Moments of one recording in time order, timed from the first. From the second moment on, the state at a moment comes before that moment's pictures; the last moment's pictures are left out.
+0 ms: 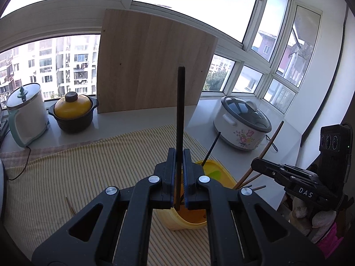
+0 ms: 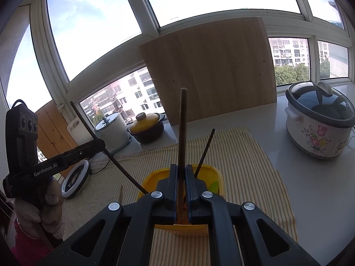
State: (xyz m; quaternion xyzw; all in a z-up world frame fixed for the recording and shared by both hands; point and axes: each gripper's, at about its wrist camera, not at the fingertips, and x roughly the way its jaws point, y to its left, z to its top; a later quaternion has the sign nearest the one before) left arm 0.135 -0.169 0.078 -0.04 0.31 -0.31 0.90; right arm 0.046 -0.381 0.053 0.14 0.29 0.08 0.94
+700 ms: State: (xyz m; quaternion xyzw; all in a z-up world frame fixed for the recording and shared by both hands) left arm 0.138 -0.190 0.041 -0.01 0.33 -0.29 0.90; right arm 0.045 -0.364 0.040 0.10 0.30 0.07 0.95
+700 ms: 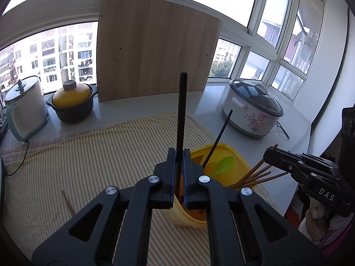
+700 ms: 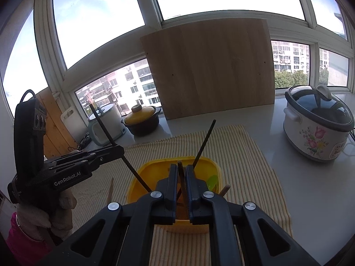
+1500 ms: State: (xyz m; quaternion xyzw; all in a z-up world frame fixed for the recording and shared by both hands) left arm 0.117 -0.153 0.050 -0.01 0.31 -0.27 0.91; right arm 0.028 -0.339 0.056 0.07 0.26 0.05 0.96
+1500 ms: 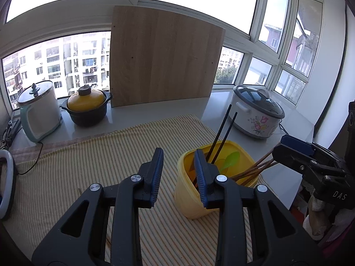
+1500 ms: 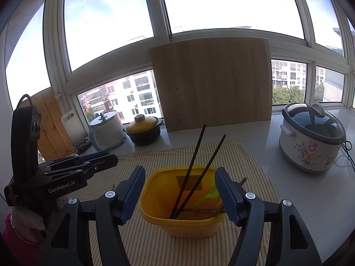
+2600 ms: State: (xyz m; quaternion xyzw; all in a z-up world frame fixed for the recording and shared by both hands) left arm 0.171 -0.009 -0.108 -0.07 0.51 -0.14 0.84; right arm 0.029 -0.225 -0.020 0.03 0.35 0.19 0.92
